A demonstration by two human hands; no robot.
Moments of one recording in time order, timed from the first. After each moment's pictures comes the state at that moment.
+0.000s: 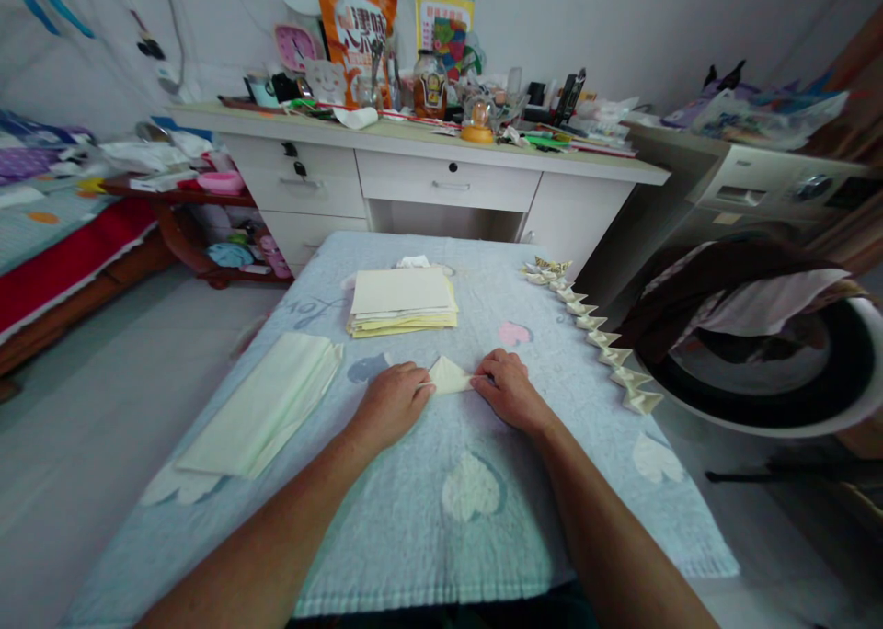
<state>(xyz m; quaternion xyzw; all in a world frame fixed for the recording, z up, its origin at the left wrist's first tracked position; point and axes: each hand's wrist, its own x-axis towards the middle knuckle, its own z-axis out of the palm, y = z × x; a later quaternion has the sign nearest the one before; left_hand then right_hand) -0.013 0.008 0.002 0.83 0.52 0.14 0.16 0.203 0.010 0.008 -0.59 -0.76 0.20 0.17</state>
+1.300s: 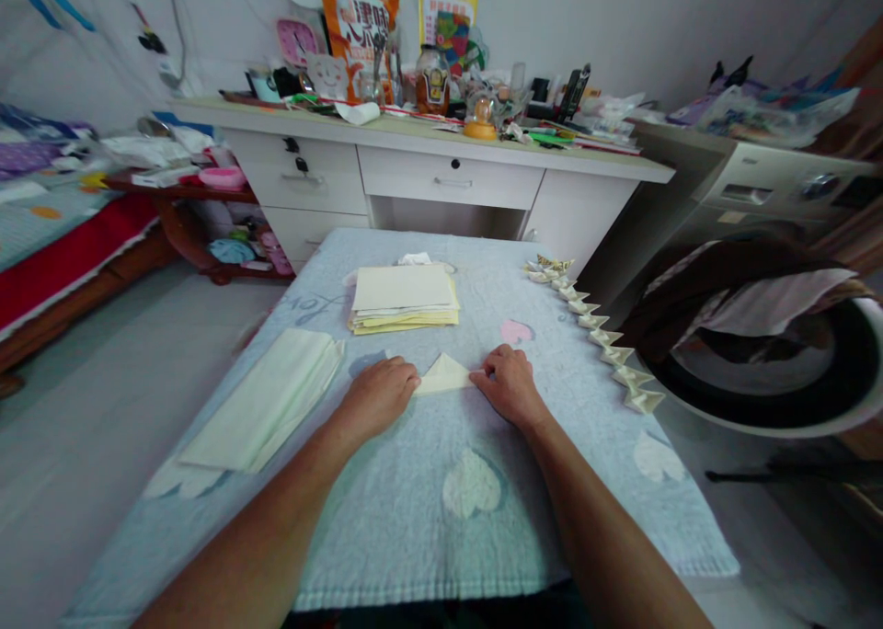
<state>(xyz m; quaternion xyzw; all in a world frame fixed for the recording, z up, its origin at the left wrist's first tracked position) -0.030 0.013 0.009 0.83 0.53 0.08 0.15 0.197 0.016 0.002 -0.66 -0.72 0.14 0.16</state>
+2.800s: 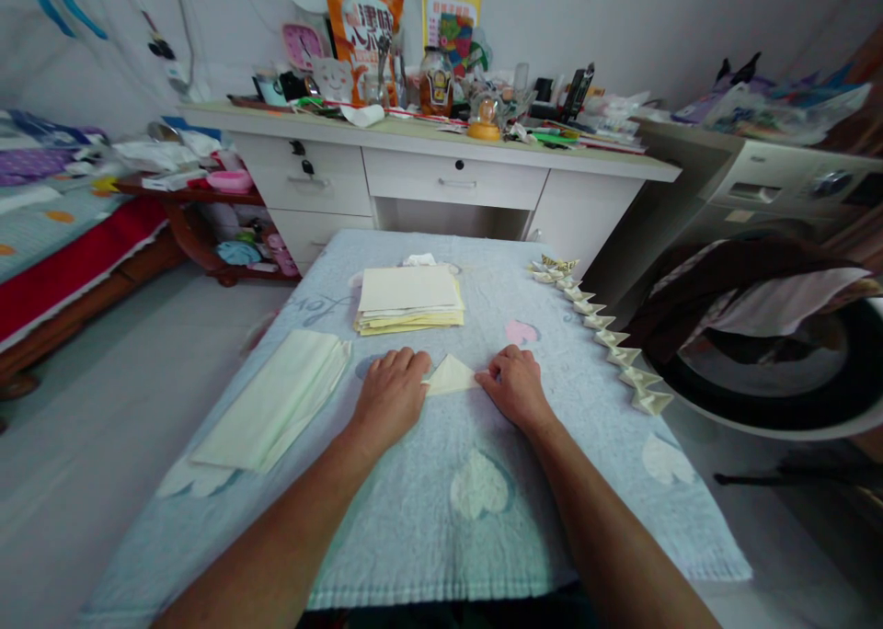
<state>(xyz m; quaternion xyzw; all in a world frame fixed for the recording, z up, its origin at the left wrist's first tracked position) -0.018 0.000 0.011 0.82 0.56 0.11 0.01 0.195 0.014 0.000 -0.66 -0.72 0.10 0.16</state>
